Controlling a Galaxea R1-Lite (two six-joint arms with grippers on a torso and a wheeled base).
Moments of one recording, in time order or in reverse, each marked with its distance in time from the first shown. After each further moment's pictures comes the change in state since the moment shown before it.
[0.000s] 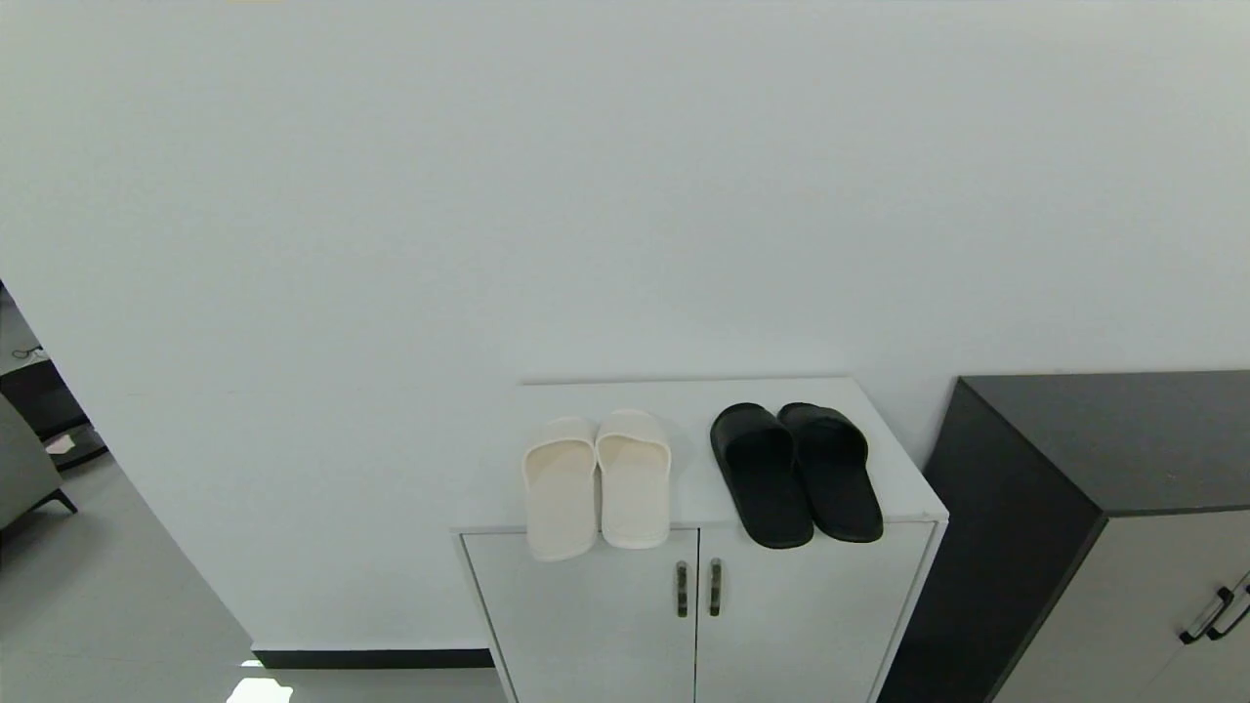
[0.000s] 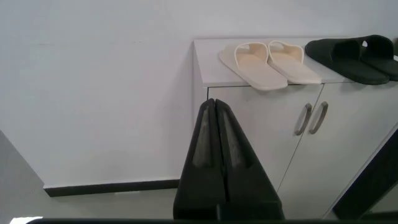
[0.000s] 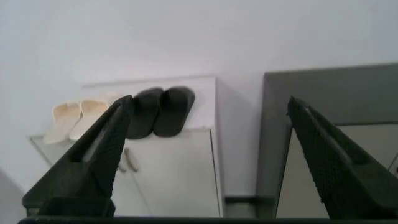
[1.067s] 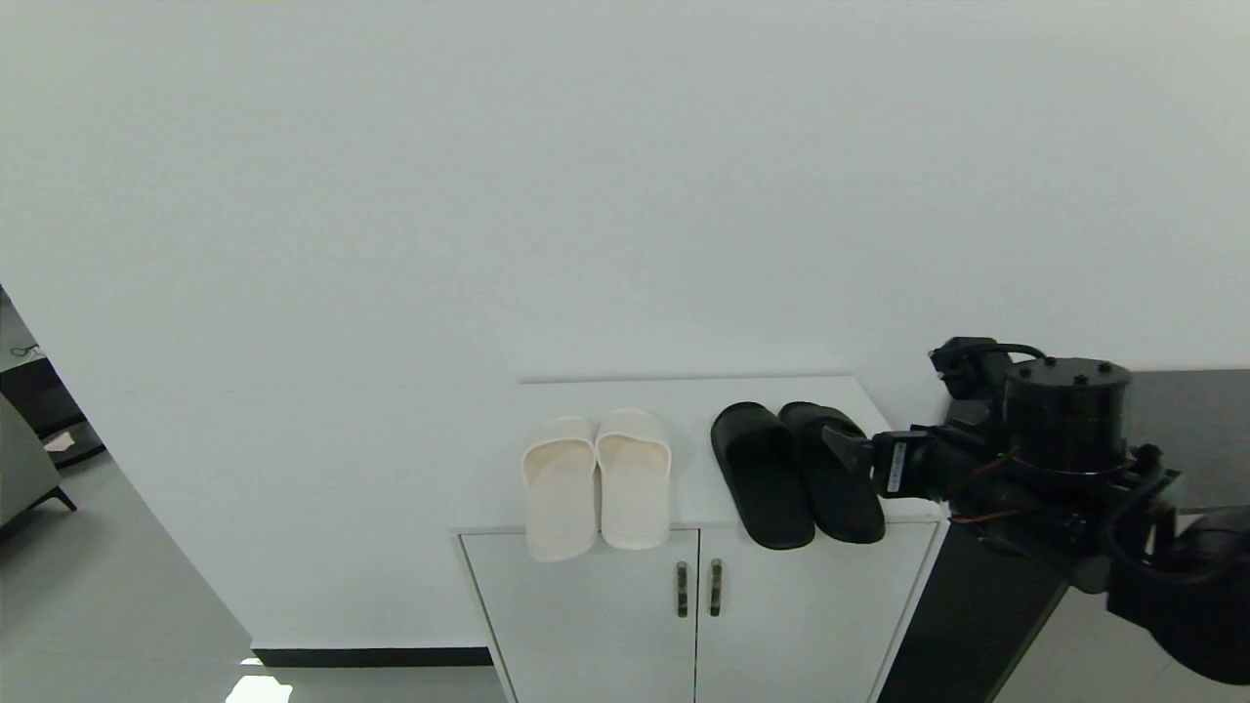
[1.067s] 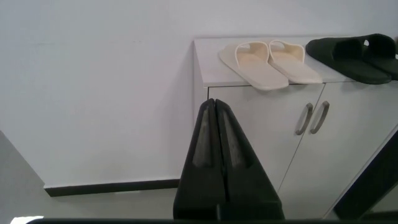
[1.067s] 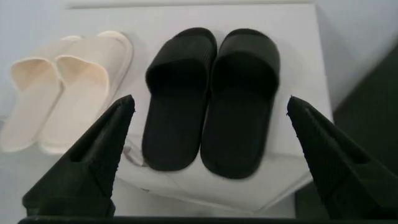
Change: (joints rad) left arm 0.000 0.000 0.000 0.000 -0.001 0.001; right arm 0.494 1.341 -0.220 -0.867 -0.339 0.123
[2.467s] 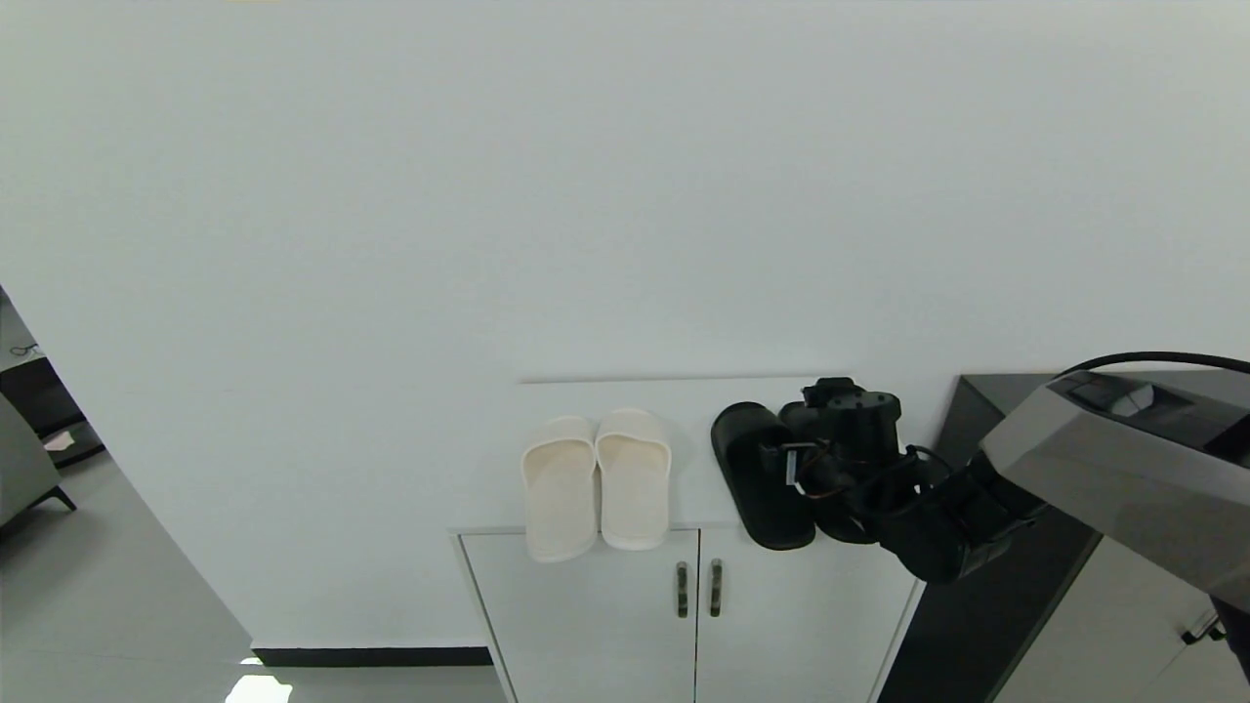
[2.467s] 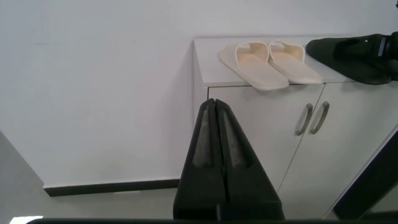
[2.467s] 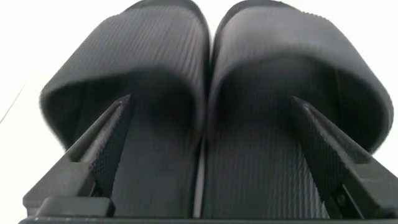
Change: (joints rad) left arm -0.001 0.000 0.000 0.000 -0.001 -0.001; right arm -0.040 0.548 -0.460 -0.006 -0.056 -0.038
